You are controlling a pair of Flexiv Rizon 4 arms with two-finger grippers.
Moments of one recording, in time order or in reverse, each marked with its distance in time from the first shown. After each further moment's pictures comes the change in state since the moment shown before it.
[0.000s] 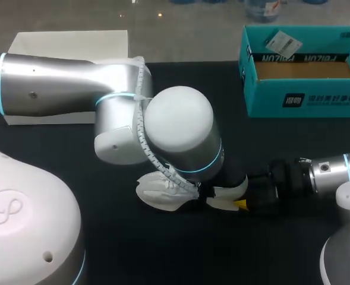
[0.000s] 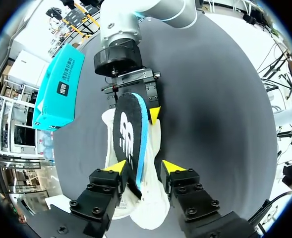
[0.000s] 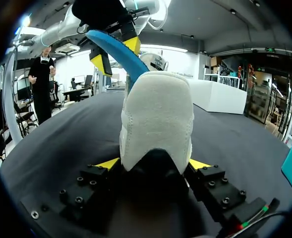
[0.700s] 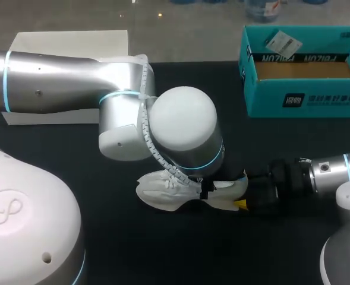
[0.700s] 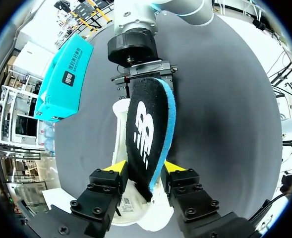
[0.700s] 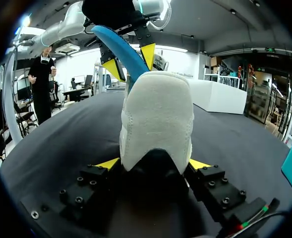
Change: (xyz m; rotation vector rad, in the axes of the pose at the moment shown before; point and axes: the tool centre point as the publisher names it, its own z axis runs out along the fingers) left arm -0.017 0.009 0.016 -0.028 -0.027 -0.070; right arm 0.000 0.000 0.000 0.000 0.000 0.000
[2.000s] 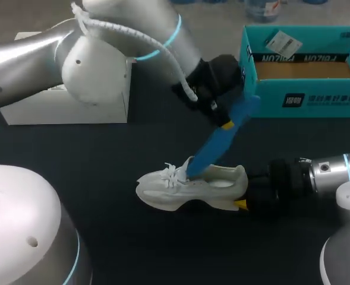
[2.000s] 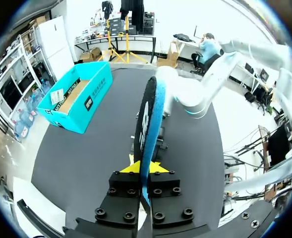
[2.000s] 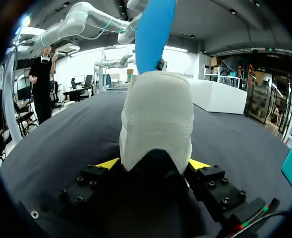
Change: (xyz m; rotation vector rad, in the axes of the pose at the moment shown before) left arm -0.082 -0.053 -0.149 0.391 0.331 -0.390; right arm 0.000 0.000 0.000 0.000 0.000 0.000
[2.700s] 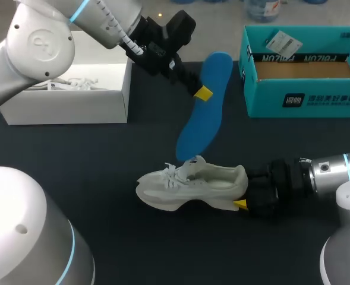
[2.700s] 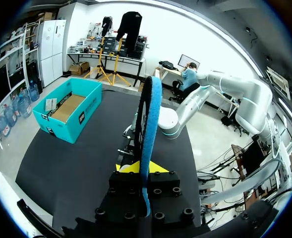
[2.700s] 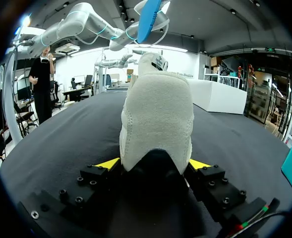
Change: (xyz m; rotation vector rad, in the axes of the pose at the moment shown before) left arm -0.008 0.000 -0.074 0.193 0.197 -0.070; right arm 0.000 0.000 0.000 0.000 0.000 0.000
